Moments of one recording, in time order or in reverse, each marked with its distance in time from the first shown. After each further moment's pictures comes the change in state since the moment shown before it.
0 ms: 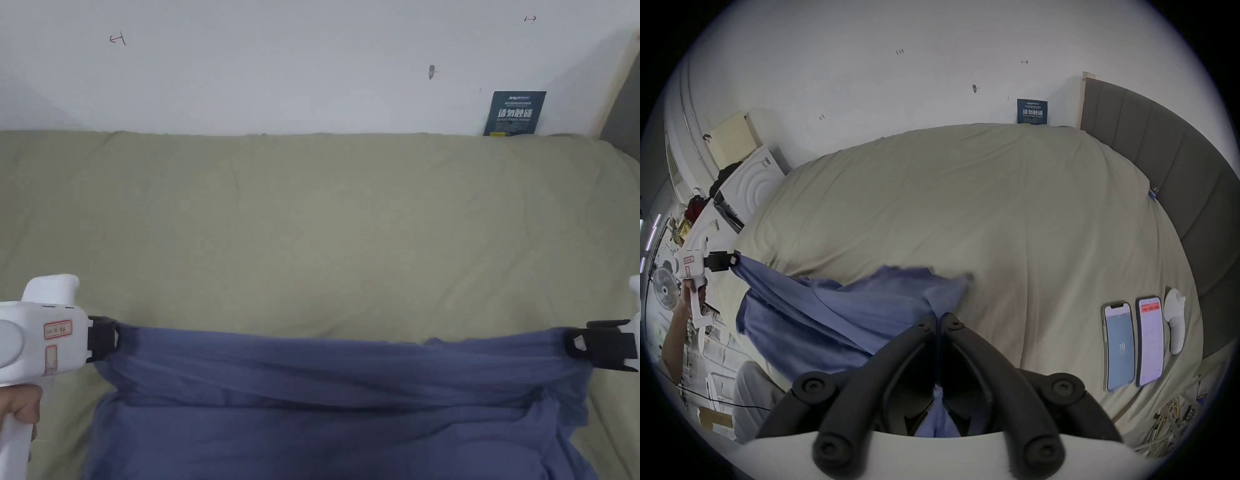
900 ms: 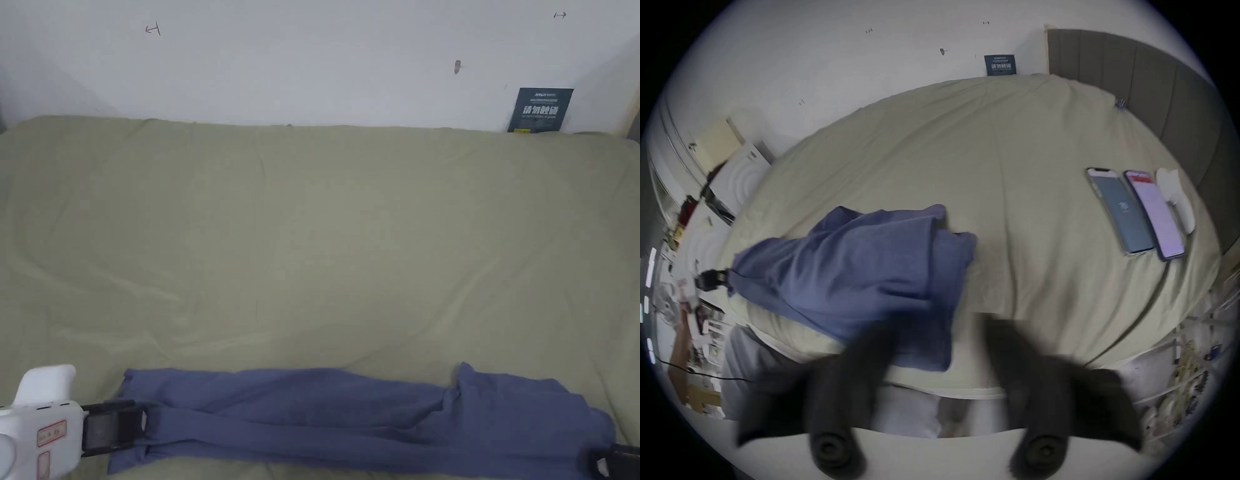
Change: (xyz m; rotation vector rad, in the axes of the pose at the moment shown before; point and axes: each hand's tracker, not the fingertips) left arm -0.031 -0.120 0.026 -0.075 0.067 0.060; right arm 0.014 -0.128 0.001 -0.147 -0.107 -0.090
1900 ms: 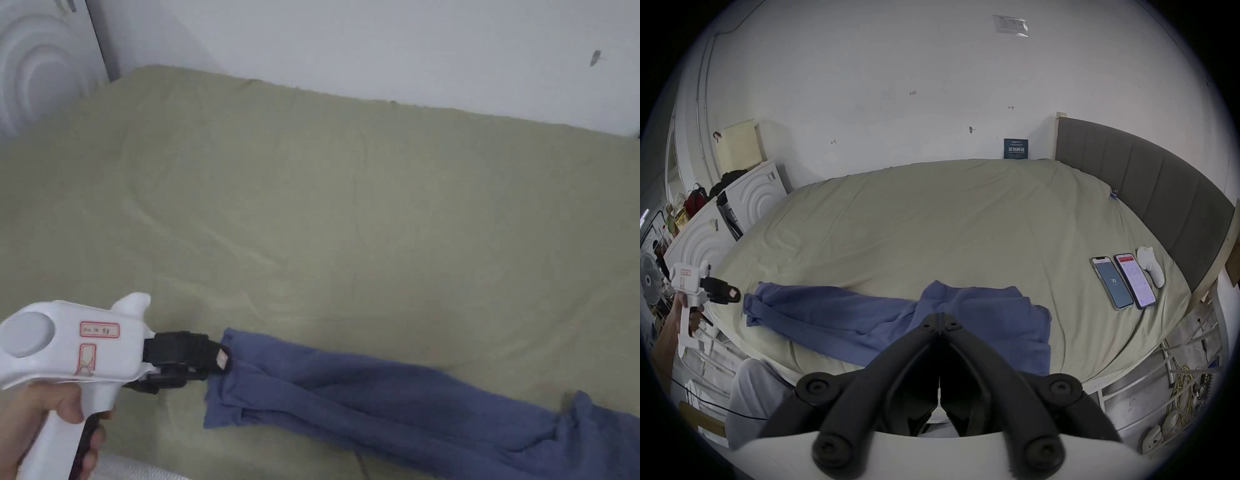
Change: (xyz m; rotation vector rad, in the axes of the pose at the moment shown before) left arm -0.085 0.032 -0.026 -0.228 -0.538 0.304; right arm -0.154 -0.008 0.073 0.345 0.014 0.074
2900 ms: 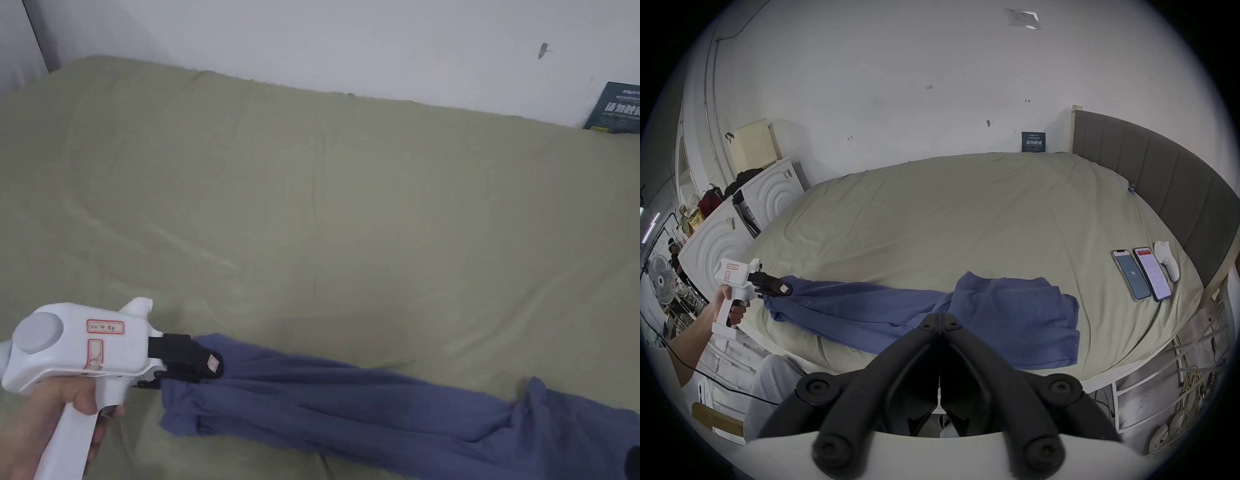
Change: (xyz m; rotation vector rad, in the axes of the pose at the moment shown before) left arm 0.010 0.020 -0.055 -0.025 -0.074 0.063; right arm -0.010 0.000 0.008 -0.012 0.073 -0.009
